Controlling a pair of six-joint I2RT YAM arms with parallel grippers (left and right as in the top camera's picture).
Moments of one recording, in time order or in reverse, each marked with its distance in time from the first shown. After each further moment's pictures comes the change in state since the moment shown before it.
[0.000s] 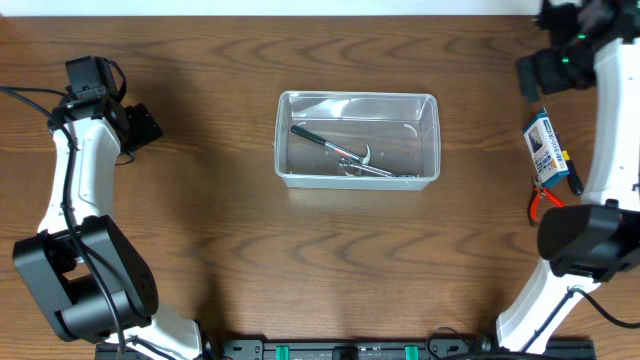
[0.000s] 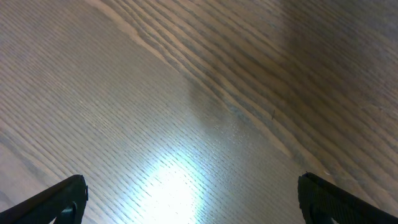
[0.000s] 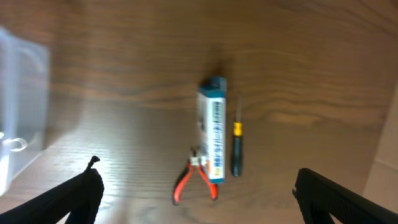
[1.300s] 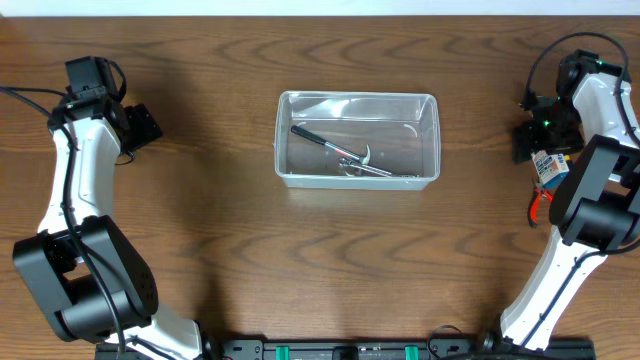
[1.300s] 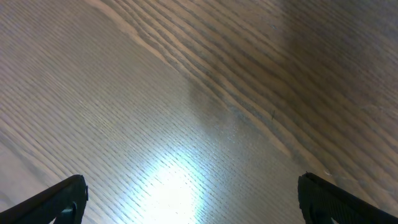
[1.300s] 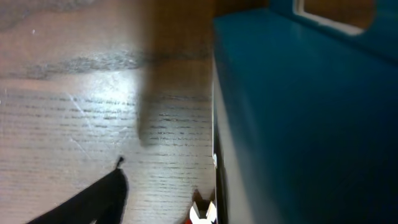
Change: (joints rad) left arm 0.000 0.000 0.000 0.000 0.000 0.000; right arm -0.131 0.241 -0.479 0.312 -0.028 -0.072
